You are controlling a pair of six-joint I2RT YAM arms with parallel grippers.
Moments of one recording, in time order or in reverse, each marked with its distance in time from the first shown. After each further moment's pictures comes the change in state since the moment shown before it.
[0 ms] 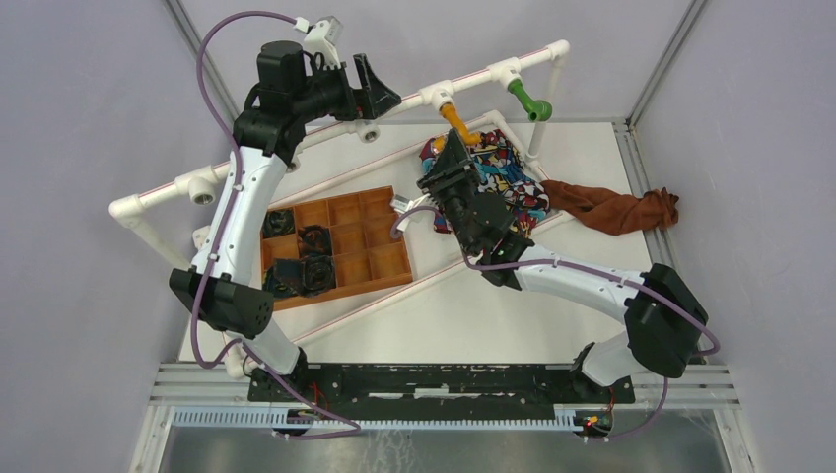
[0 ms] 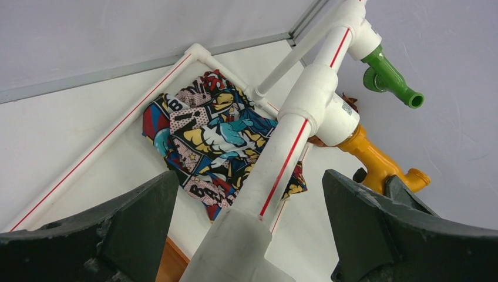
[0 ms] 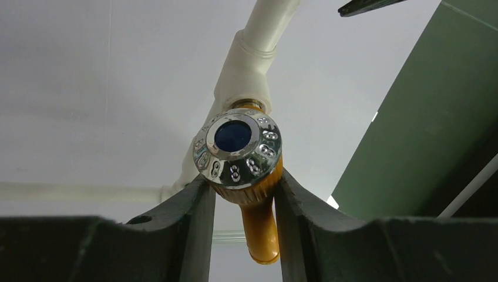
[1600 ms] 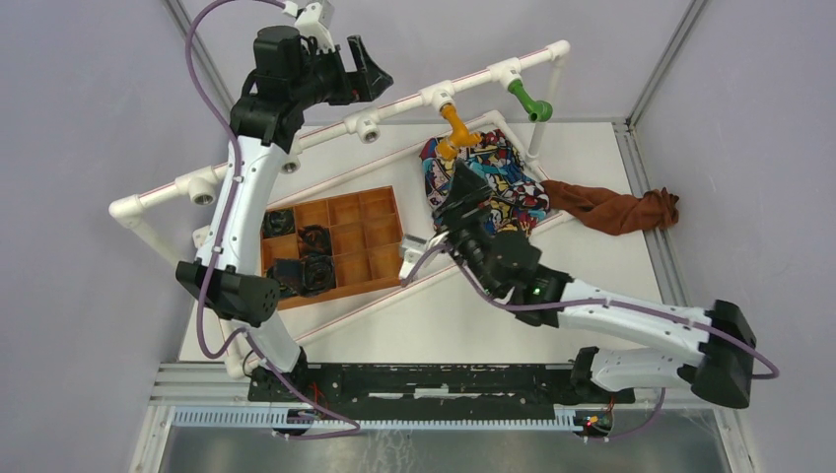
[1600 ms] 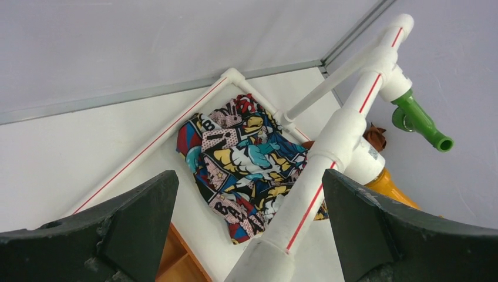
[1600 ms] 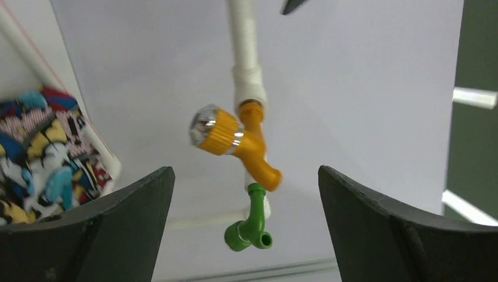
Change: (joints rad) left arm -0.002 0.080 0.177 -0.067 -0.126 0.006; right arm 0.194 -0.352 -0.057 -0.326 0.002 0.621
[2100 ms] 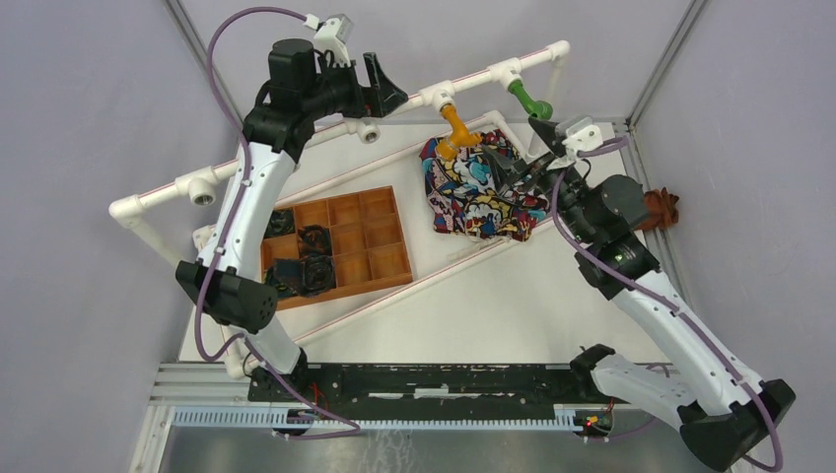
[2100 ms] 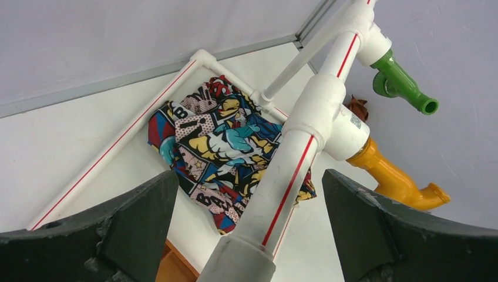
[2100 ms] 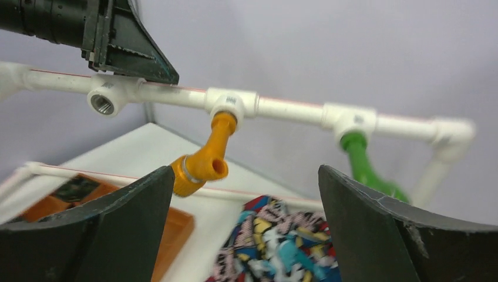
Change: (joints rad) left arm -0.033 -0.049 -0.171 0.105 0.083 0.023; right arm -0.607 -0.161 0.039 -0.106 -0.610 1.480
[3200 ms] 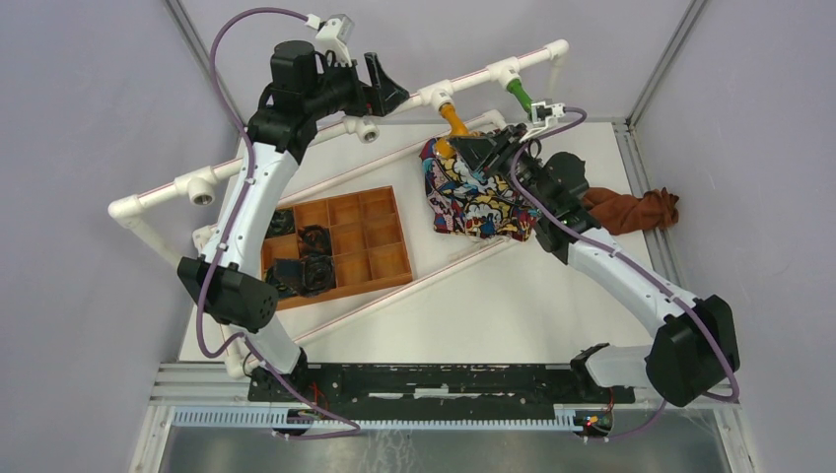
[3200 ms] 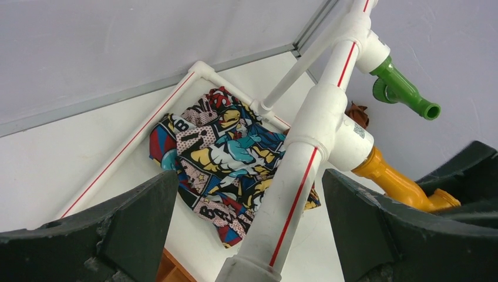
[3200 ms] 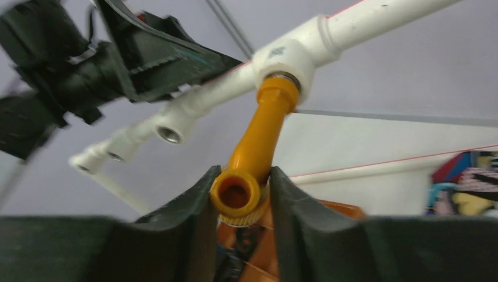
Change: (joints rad) left arm 0.002 0.014 -0.025 0.072 0.016 -0.001; right arm 0.014 0.335 0.028 0.273 -0.132 0.614
